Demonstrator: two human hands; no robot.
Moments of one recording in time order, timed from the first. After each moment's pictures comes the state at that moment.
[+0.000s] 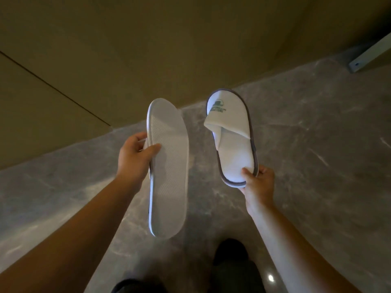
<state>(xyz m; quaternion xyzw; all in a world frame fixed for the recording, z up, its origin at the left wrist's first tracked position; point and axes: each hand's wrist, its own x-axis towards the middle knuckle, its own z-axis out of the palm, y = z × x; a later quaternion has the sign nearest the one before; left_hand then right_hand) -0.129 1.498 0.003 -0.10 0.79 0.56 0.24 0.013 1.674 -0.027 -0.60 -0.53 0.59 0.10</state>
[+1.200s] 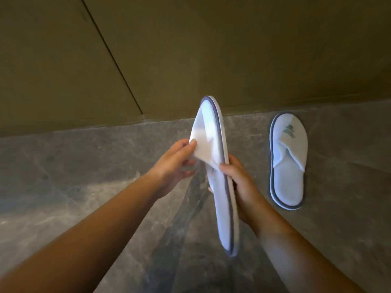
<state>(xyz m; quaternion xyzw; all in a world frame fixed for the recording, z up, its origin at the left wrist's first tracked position) -0.163 1.454 -0.140 -0.07 0.63 0.67 0.39 -0.093 1.583 -0.146 -0.23 -0.55 0.79 -0.13</state>
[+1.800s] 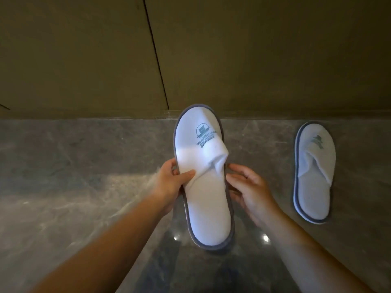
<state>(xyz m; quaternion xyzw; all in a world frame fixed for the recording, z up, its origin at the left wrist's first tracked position) -0.146 1.396 -0.186 -0.24 0.64 0.68 0.27 -0.103 1.559 -0.175 -0.29 -0.57 0.75 -0.13</state>
